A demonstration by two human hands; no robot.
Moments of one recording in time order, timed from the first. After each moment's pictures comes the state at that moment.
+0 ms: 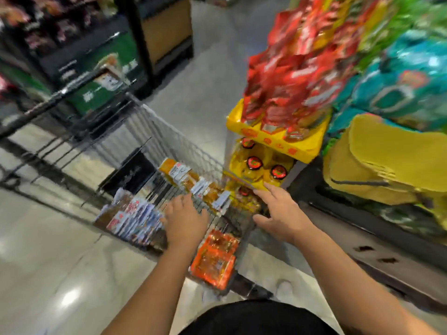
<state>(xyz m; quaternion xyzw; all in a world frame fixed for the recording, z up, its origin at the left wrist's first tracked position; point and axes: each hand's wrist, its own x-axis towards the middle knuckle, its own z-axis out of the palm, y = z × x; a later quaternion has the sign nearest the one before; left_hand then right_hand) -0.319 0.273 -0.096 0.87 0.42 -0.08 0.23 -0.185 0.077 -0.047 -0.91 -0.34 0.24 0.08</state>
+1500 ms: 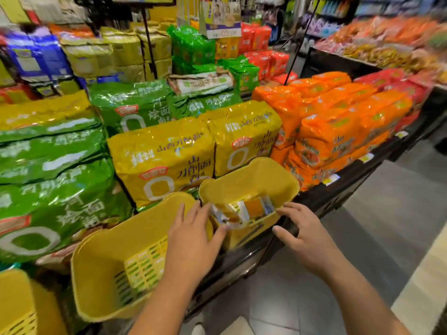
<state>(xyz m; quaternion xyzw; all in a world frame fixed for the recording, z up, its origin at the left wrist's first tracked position) 0.047 -0.475 0.041 0.94 -0.25 -0.06 0.23 -0.076 -0.702 0.046 -0.93 0.21 -0.04 0.29</state>
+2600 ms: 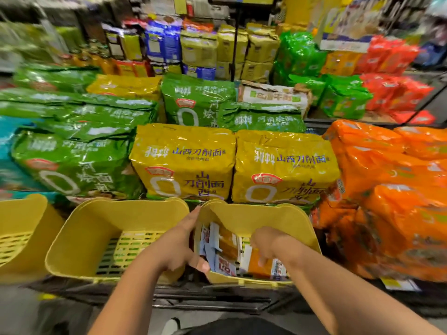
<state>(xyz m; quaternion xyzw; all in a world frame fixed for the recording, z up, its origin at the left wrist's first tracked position) 0.106 -0.535 0.007 0.86 -0.06 -0.27 0.42 0.174 -0.797 -0.041 -0.89 -0.16 0.43 -0.08</state>
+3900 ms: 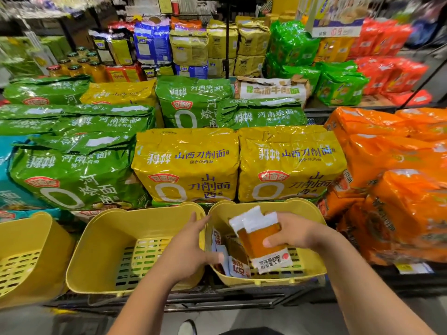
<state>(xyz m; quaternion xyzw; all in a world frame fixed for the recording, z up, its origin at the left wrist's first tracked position) 0.092 -0.543 0.032 0.90 -0.02 -0.19 0.39 0.137 -0.819 0.031 -0.82 -0.05 0.34 0.46</state>
